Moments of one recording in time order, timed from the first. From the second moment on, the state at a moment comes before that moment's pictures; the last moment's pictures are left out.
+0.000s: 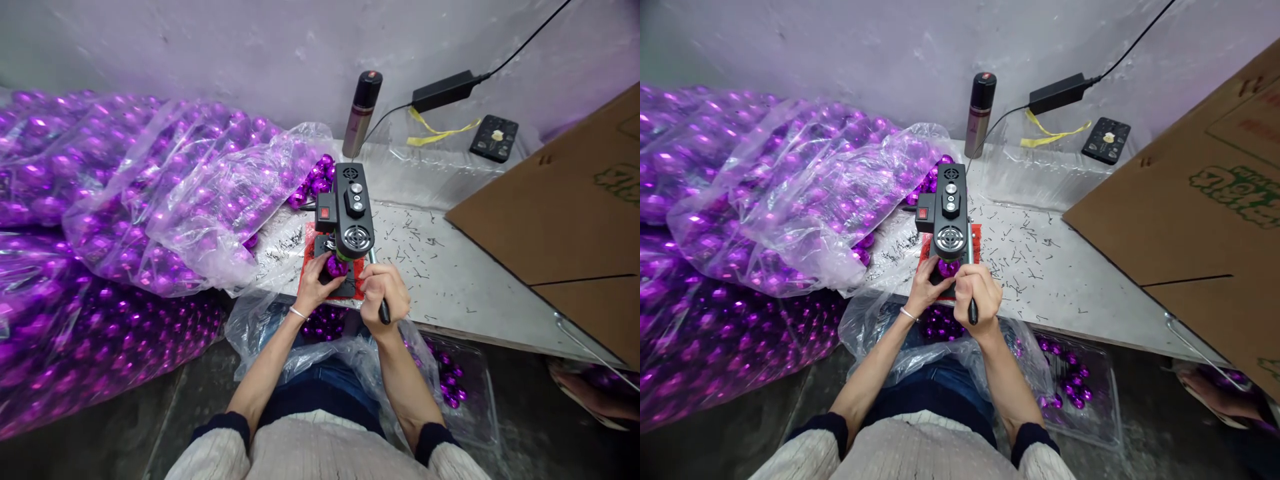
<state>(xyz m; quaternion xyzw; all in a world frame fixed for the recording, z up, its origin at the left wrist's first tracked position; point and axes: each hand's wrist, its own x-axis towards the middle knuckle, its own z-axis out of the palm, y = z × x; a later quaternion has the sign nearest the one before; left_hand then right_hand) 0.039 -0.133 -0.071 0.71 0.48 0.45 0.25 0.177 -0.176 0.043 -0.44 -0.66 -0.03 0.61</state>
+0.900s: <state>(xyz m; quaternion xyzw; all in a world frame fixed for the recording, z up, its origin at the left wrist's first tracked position) 0.040 -0.129 -0.073 0.71 0.46 0.47 0.25 0.166 -0.160 0.006 -0.38 -0.60 -0.05 0.70</state>
